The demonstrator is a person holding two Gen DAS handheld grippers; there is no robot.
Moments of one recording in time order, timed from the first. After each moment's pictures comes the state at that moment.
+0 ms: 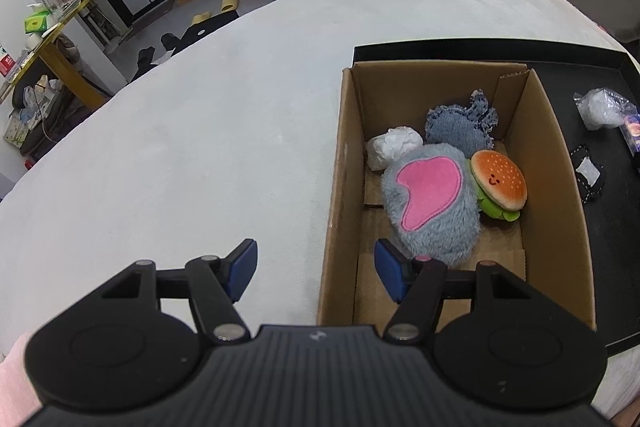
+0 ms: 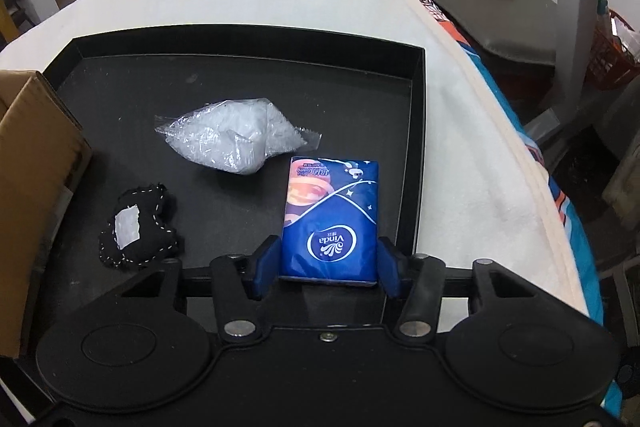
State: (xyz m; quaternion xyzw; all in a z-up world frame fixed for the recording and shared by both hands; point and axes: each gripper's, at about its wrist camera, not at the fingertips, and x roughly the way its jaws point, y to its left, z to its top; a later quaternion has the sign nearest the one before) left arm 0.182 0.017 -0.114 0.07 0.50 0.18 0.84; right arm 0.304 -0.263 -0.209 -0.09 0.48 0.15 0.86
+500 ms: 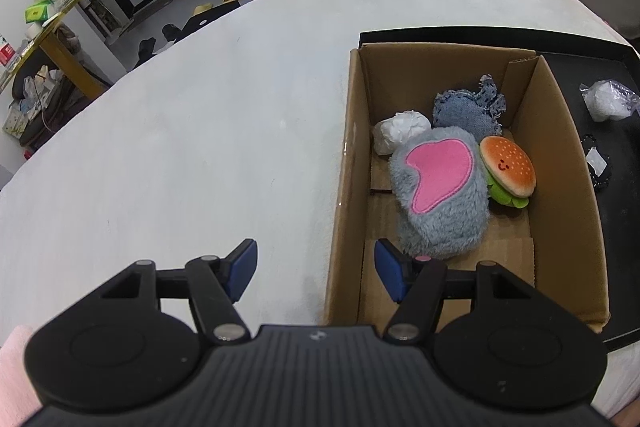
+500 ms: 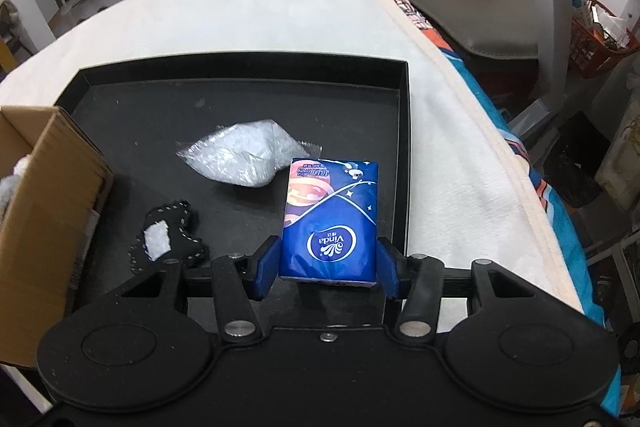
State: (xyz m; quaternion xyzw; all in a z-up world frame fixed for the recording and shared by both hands) left arm 0.179 0.024 -0.121 0.06 0.51 0.18 0.84; right arm 0.292 -0.267 -0.179 -0.05 0.48 0.14 0.87
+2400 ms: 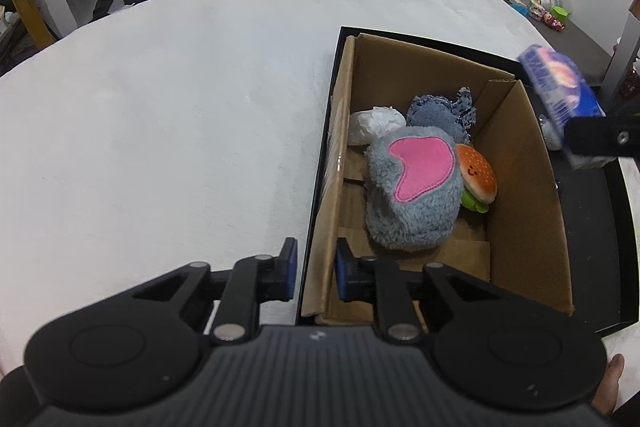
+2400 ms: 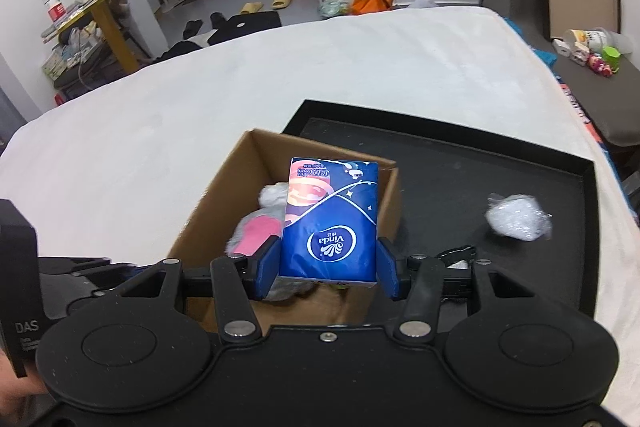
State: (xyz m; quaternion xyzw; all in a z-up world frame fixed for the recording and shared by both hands) left arm 0.162 0.060 -0.130 -0.07 0.50 0.10 0.86; right arm 0.211 -0.100 -0.086 -0.05 0.45 0.27 0.85
